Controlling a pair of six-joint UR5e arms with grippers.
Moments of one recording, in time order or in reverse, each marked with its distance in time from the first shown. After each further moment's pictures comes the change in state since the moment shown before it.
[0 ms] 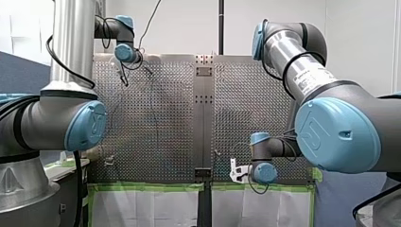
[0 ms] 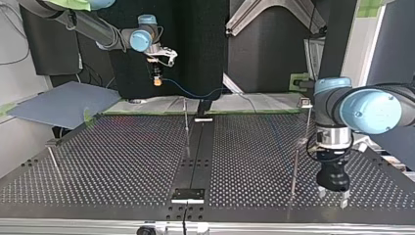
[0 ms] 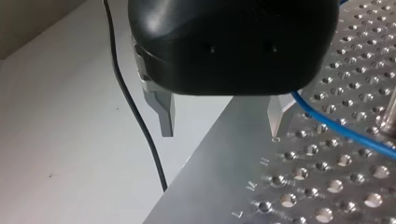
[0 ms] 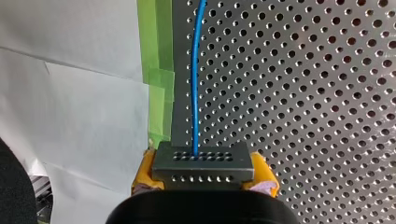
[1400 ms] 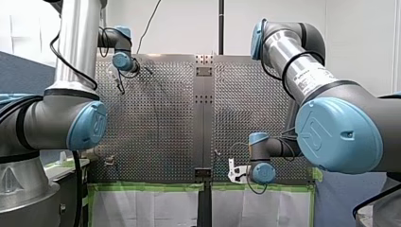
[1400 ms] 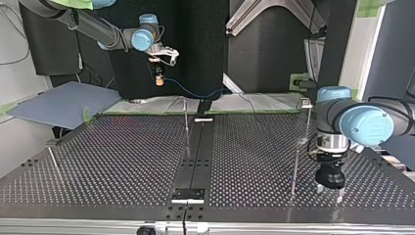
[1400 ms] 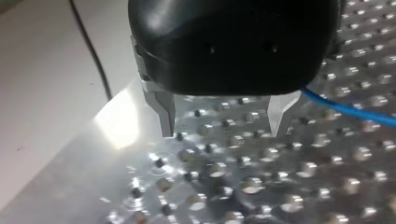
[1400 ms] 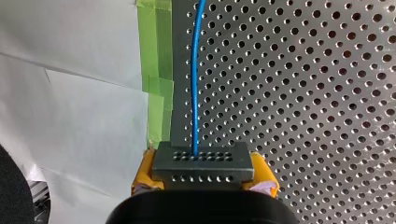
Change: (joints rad) left arm 0.043 -0.090 0.022 -0.016 0.048 0.018; right arm 0.014 0.000 0.000 -0.002 0.000 -0.006
